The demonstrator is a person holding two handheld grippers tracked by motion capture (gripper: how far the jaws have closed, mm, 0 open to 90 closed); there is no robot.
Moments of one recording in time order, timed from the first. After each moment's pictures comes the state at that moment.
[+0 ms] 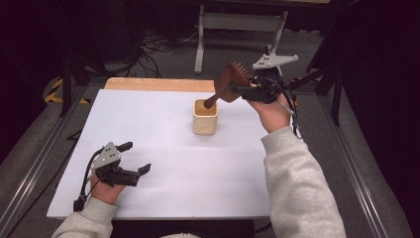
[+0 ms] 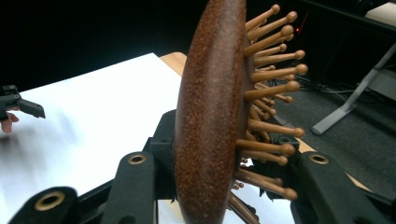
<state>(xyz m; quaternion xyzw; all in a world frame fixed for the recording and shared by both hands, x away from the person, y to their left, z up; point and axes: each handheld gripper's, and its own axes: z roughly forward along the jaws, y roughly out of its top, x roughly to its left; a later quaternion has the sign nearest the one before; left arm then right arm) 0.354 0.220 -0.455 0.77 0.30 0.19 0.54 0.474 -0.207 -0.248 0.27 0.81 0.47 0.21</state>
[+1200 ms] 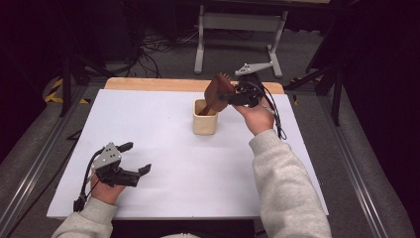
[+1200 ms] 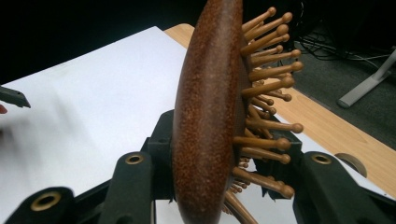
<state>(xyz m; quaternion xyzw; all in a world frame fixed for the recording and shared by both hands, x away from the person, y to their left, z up) 0.353 0.220 -0.455 0.77 0.30 0.19 0.54 0.508 -0.183 -0.294 0.30 0.83 0.45 0.16</state>
